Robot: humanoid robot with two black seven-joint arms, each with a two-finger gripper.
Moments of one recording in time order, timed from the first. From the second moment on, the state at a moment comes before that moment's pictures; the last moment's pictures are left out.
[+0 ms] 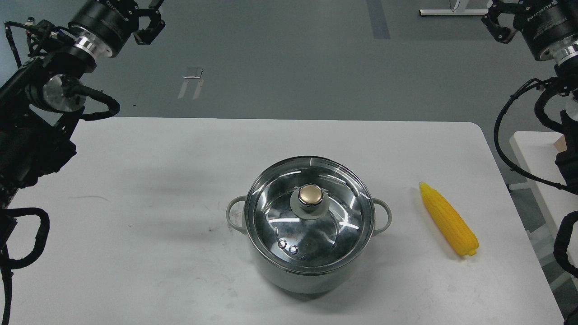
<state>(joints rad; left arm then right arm) -0.95 0.44 -0.96 -0.63 0.23 -0.49 -0.21 0.93 -0.30 1.41 0.65 -0.48 0.49 0.03</state>
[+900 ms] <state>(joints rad) -0.81 0.52 -0.94 -0.92 0.36 -0.48 -0.29 0.87 -0.31 1.42 0.69 -0.48 0.49 0.03</state>
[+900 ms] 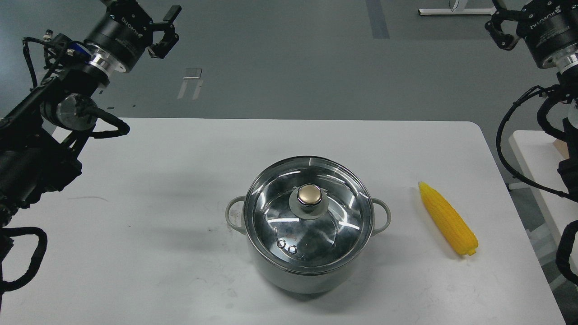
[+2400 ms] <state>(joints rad) -0.50 0.55 -0.60 -1.56 2.18 0.11 -0.49 0.81 -0.33 1.43 0.77 -0.48 0.49 0.03</state>
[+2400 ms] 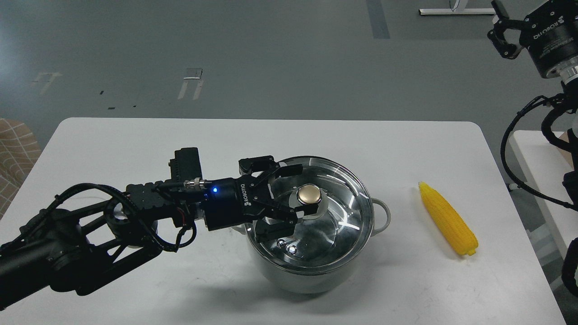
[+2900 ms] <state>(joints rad) -0.50 0.51 -0.57 -1.48 2.18 0.11 -0.49 0.80 -0.32 1.43 0.77 -0.48 0.49 0.03</state>
